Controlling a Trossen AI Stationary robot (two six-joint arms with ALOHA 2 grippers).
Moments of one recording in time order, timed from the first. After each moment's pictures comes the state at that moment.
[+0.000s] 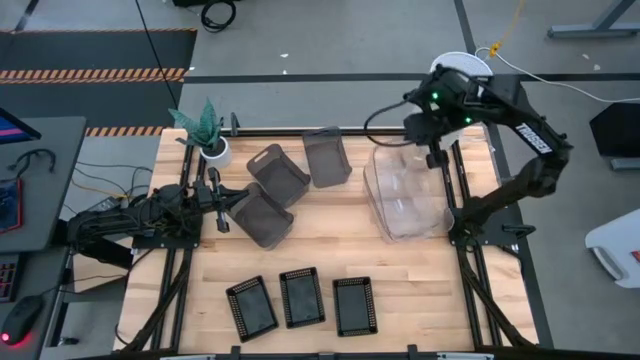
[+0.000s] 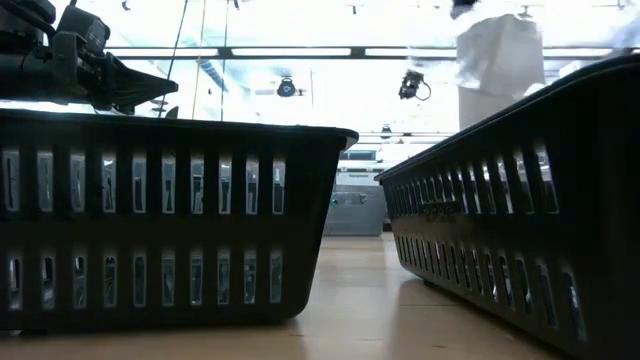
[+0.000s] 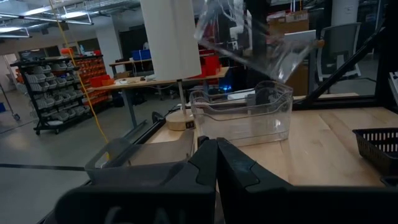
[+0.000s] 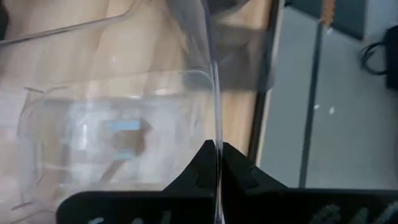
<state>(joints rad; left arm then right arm) 0.14 0.05 0.02 0.12 -0.13 0.14 -0.42 1.38 1.95 -1.57 -0.02 -0.67</state>
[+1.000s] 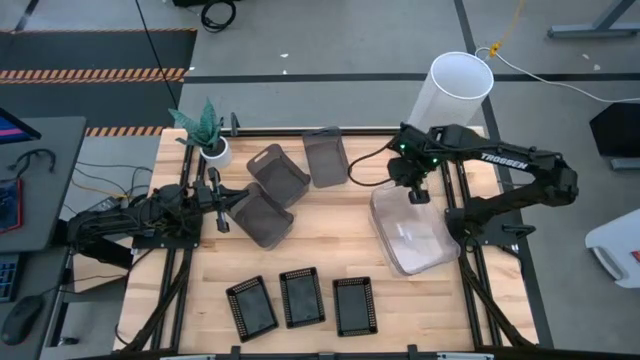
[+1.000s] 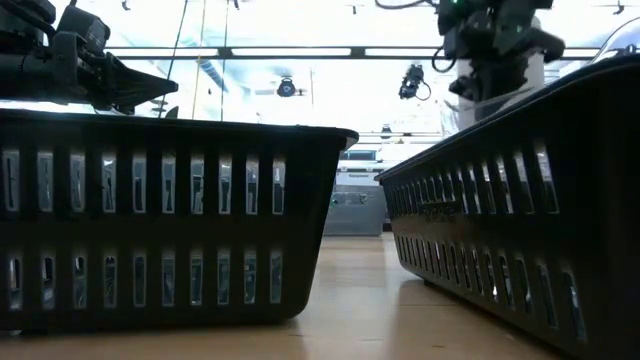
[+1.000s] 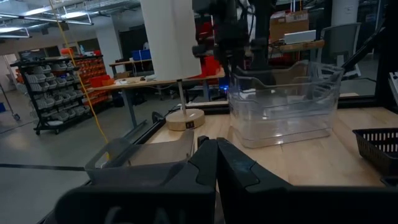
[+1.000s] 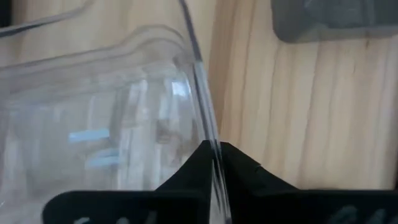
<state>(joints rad) 0.14 0.05 0.02 0.12 -0.13 0.14 -0.42 1.21 1.09 -1.10 -0.16 -0.51</state>
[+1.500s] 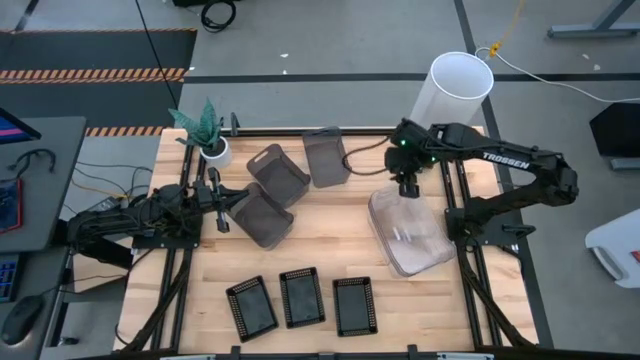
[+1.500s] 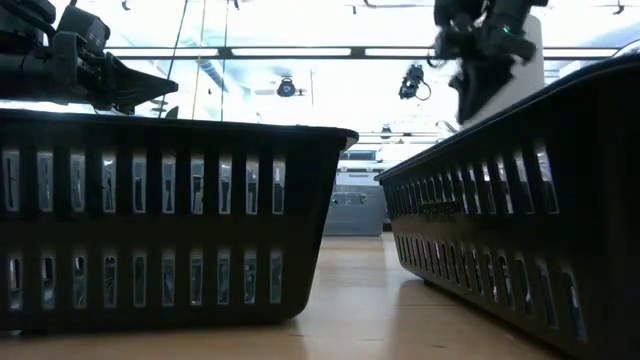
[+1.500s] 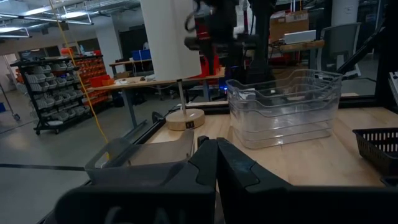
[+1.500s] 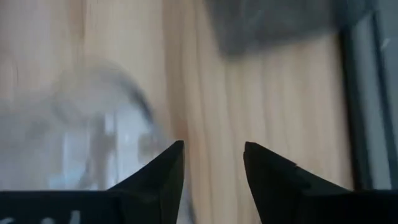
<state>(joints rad) 0.14 0.05 0.02 0.12 -0.13 0.14 -0.41 1.21 1.14 -1.02 -0.05 -0.33</state>
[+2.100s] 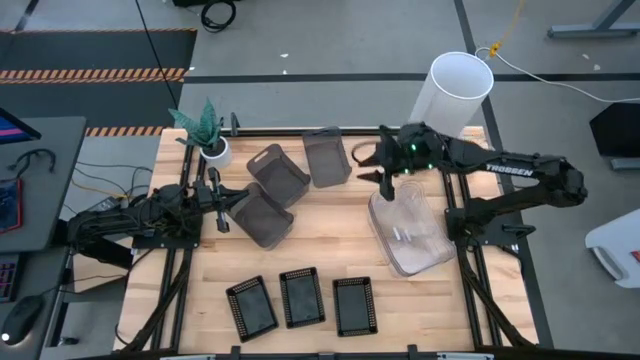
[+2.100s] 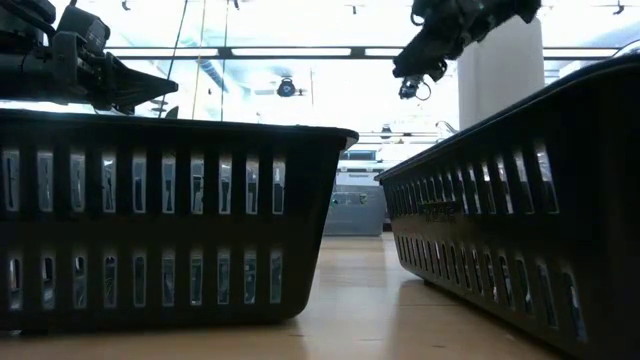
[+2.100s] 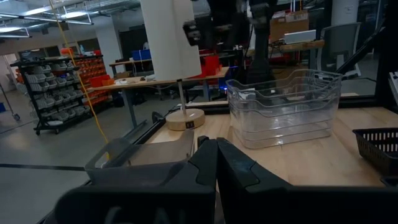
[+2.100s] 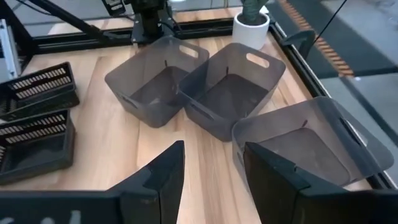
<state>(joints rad) 0.14 0.05 0.02 0.12 -0.13 0.14 -0.31 1.12 0.94 -0.32 -0.19 -0.06</state>
